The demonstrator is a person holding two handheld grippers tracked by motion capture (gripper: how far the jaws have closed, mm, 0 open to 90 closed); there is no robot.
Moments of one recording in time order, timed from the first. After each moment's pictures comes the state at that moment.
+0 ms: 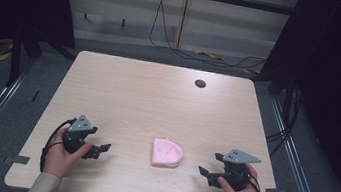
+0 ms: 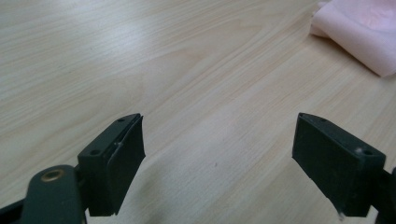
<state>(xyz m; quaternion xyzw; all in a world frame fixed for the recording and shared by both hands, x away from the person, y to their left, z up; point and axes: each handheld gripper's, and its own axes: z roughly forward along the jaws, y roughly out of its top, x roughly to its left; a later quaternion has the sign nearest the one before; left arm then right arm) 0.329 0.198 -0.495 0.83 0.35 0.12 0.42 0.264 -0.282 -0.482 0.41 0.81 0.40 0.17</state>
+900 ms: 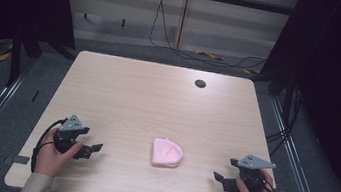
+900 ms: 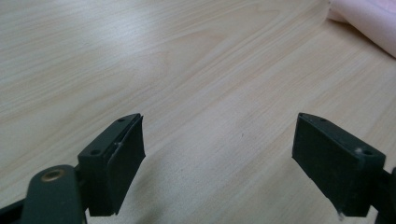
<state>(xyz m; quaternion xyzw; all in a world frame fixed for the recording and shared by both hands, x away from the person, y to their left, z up) 0.330 0.221 -0.500 0.83 0.36 0.12 0.41 0.254 -0.327 -0.488 0.42 0.81 0.37 0.18</state>
